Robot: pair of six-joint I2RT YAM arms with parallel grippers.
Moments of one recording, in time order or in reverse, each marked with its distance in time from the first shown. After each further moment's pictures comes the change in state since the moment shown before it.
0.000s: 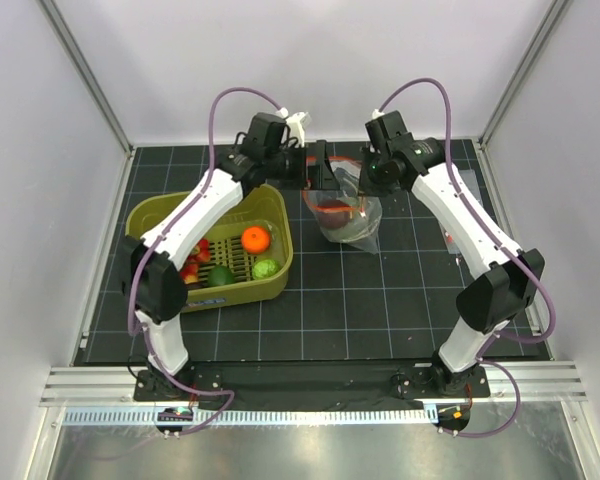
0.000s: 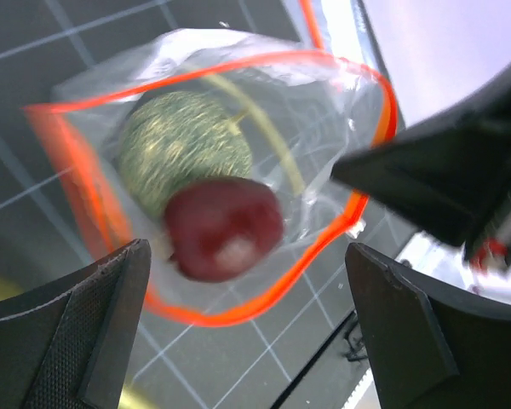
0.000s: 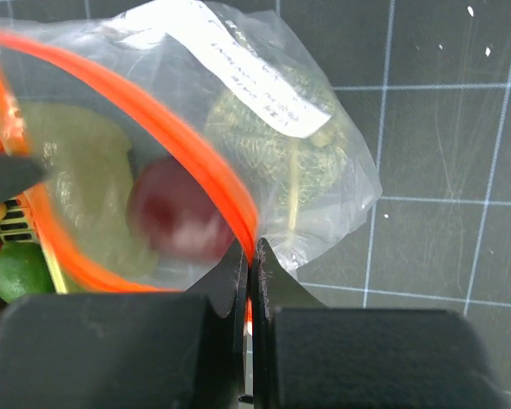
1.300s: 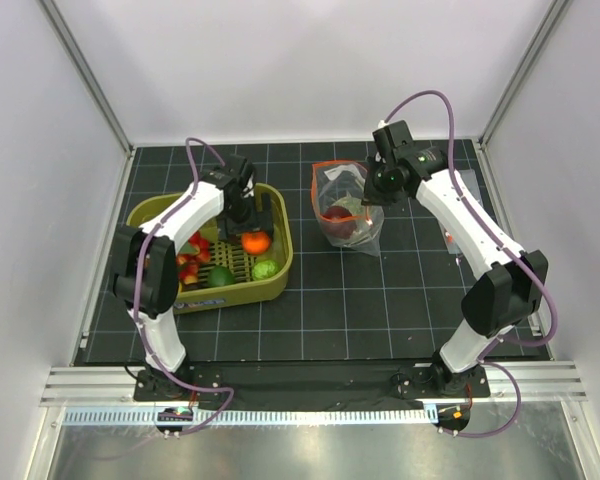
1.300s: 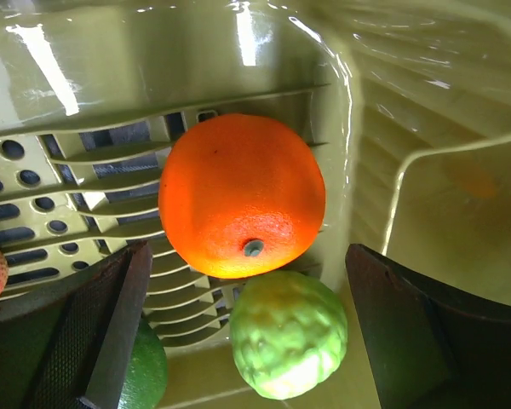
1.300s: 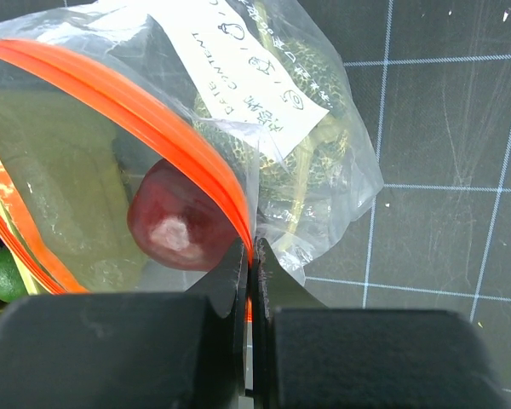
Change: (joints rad) left arm 0.182 -0.014 -0.352 -0.300 -0.334 -0.024; right arm -0.044 -0.039 -0.137 0.059 -0.063 -0.001
